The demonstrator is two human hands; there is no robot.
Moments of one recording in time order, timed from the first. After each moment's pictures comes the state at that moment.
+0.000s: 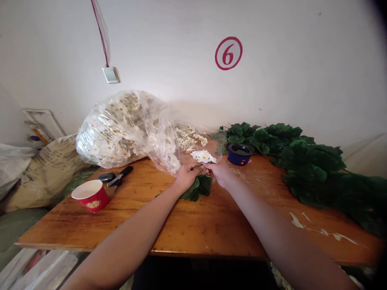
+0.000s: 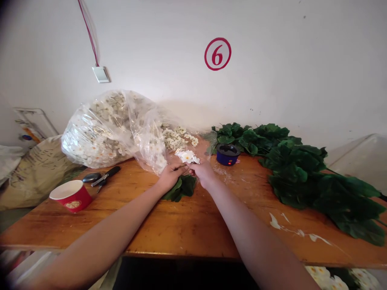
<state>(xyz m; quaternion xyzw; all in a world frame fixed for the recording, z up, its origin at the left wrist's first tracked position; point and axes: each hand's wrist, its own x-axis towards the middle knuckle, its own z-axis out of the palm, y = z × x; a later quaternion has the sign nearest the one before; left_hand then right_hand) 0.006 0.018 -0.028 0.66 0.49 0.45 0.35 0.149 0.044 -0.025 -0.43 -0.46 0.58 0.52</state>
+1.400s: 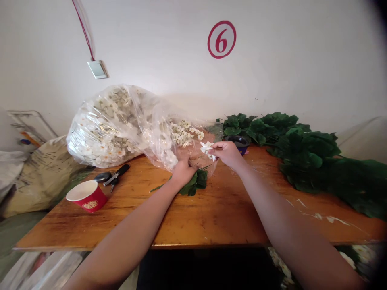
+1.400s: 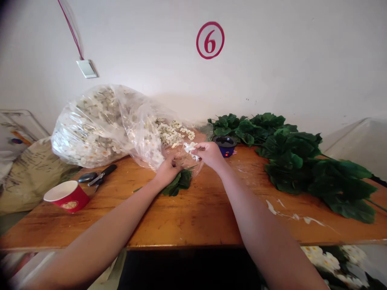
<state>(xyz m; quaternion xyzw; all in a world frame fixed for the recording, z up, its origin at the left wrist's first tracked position) 0.001 0.028 -0.038 0.70 0.61 0.33 0.17 0.204 0.055 0.002 -0.44 -0.69 0.32 0.47</state>
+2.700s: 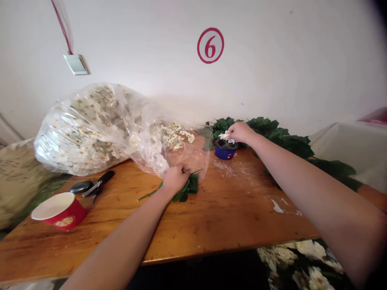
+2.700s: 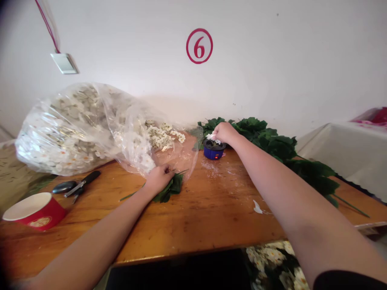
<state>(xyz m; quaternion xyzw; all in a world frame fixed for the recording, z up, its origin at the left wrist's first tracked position) 0.002 0.029 -0.037 0.75 0.61 0.25 0.08 0.302 0.126 0.081 -0.67 -0.72 0.00 0.18</state>
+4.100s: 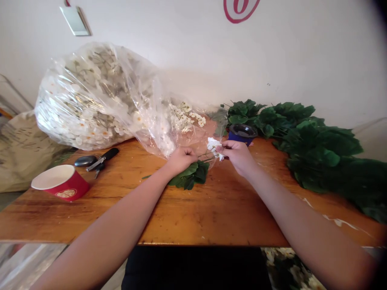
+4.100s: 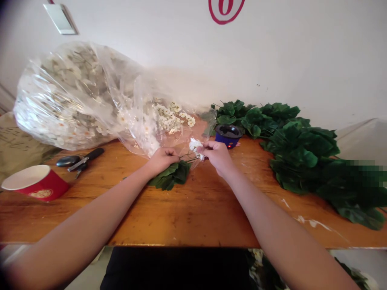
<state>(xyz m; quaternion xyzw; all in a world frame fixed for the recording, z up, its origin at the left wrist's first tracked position) -0.004 0.038 -0.040 0.70 0.51 0.35 0.35 0.211 0.038 -0.029 -0.47 -0.57 0.45 0.50</state>
